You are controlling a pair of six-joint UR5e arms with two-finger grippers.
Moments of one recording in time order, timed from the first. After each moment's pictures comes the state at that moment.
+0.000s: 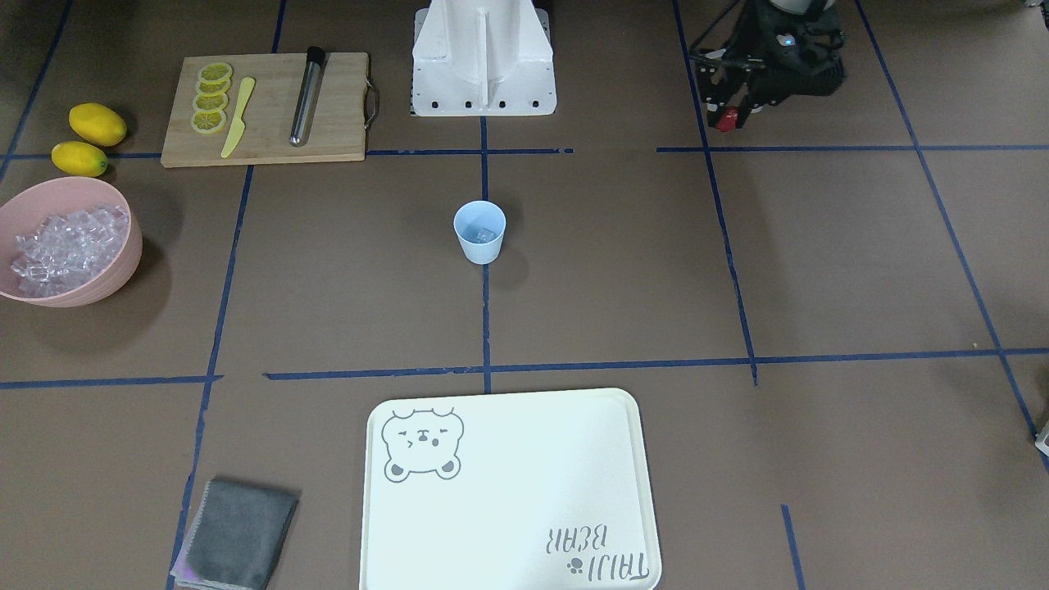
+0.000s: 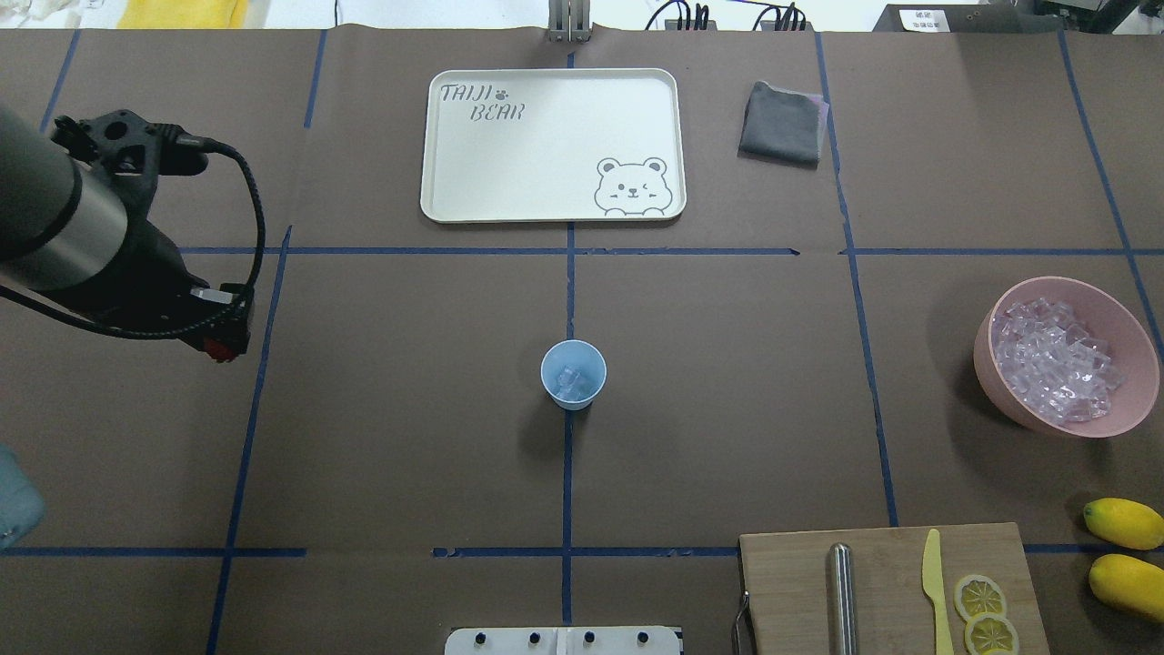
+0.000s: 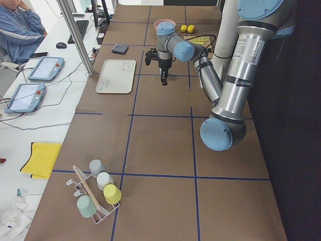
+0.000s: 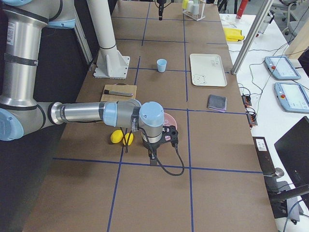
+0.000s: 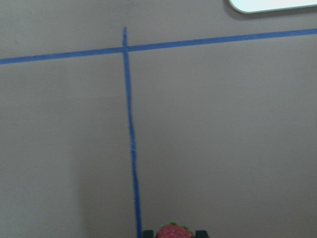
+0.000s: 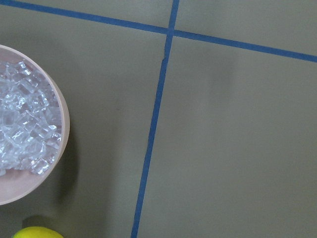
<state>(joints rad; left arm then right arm) -0.73 -1.99 -2.31 -1.08 -2.07 -0.96 1.64 -1.79 1.91 -1.75 2.31 -0.26</state>
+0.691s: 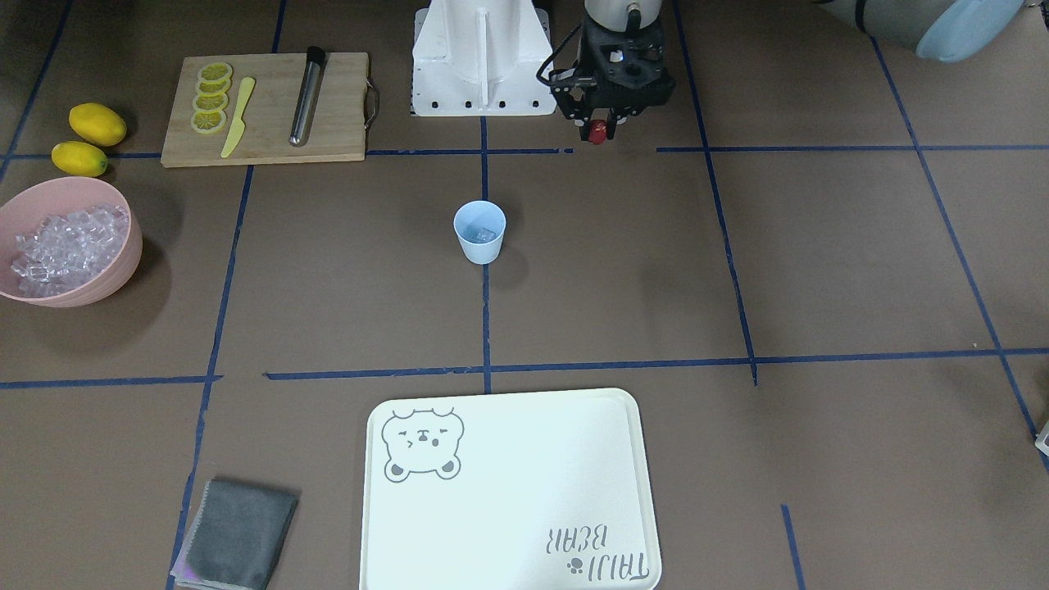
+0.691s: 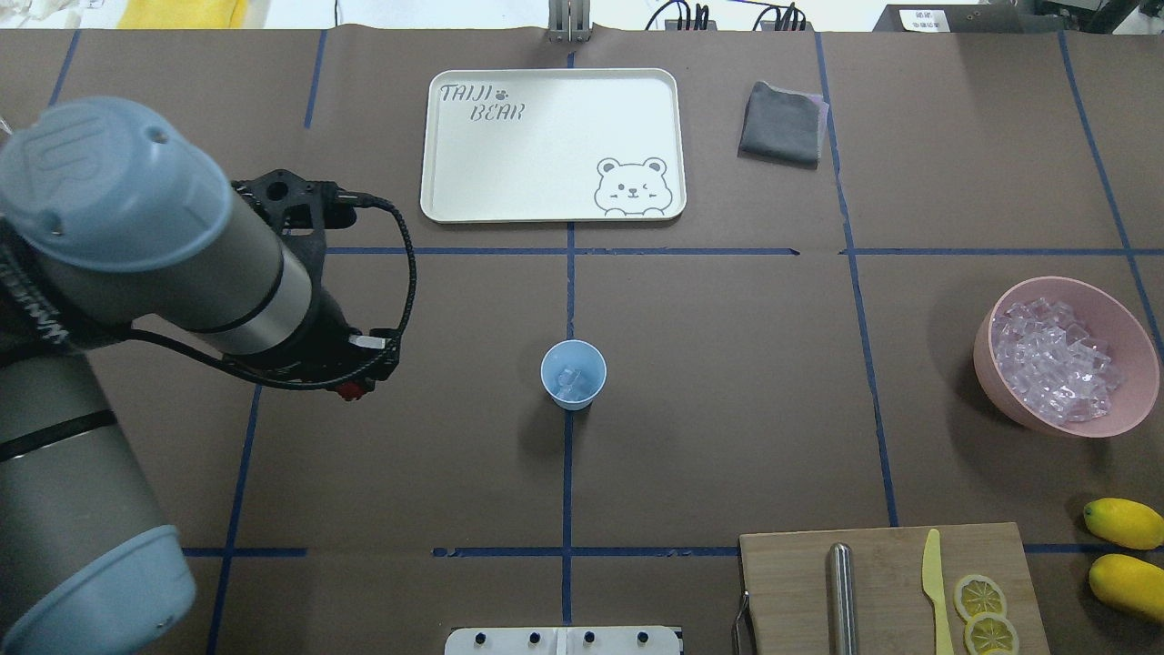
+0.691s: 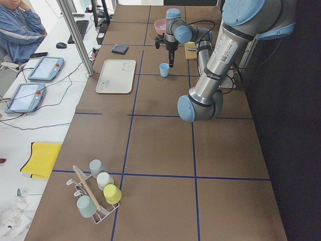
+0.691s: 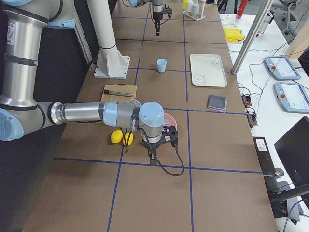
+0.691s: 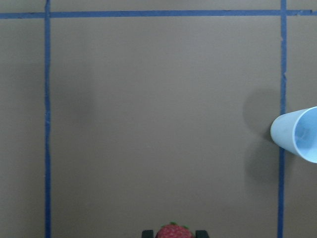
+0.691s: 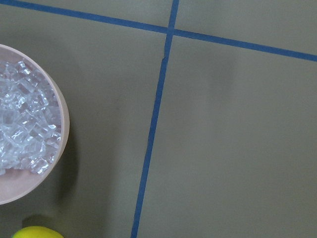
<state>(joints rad) -0.55 -2.29 -2.07 -1.07 -1.91 -1.23 1.64 -1.80 1.91 -1.75 2.31 -0.26</state>
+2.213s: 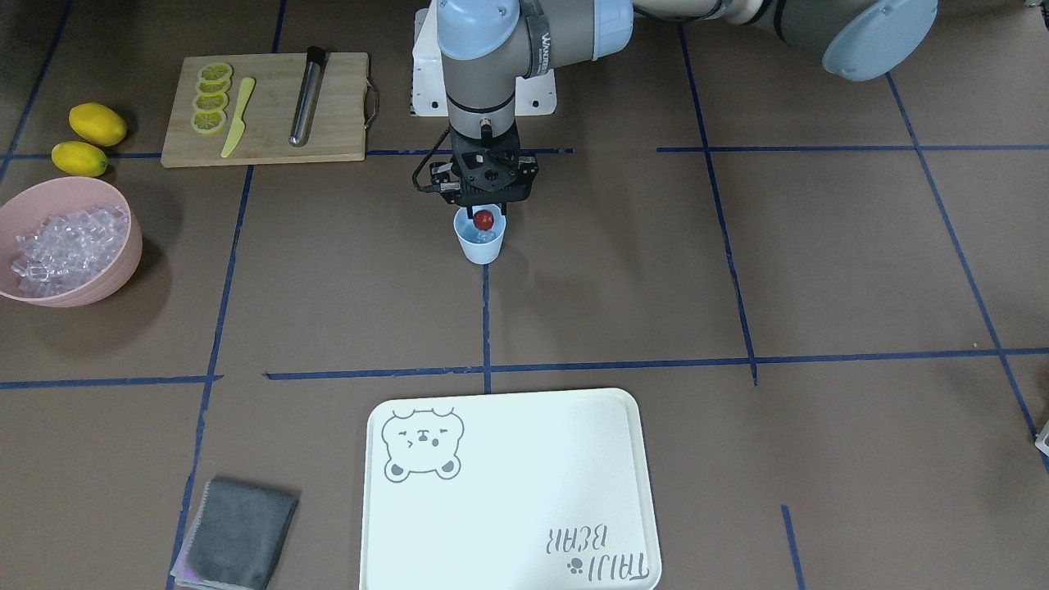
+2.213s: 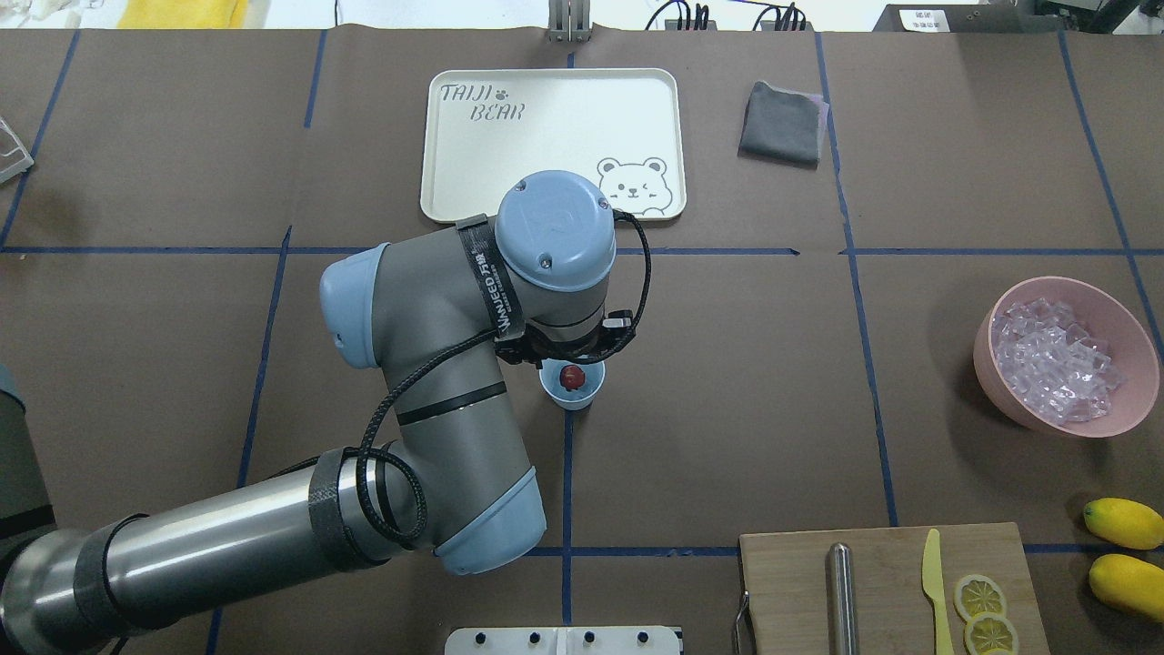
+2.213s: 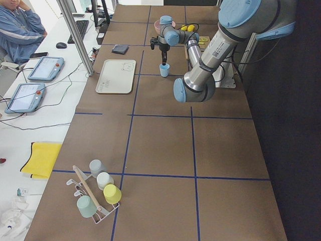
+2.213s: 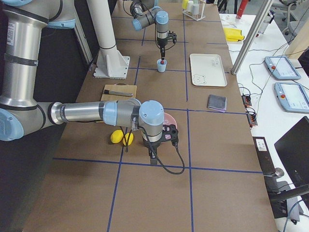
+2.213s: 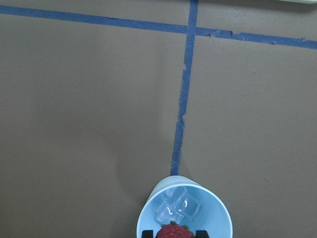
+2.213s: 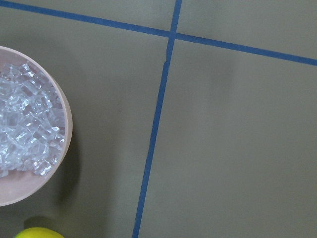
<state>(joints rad) -0.47 -2.48 -1.62 -1.38 -1.84 -1.35 1.64 -1.79 1.91 -1.75 2.31 -0.26</state>
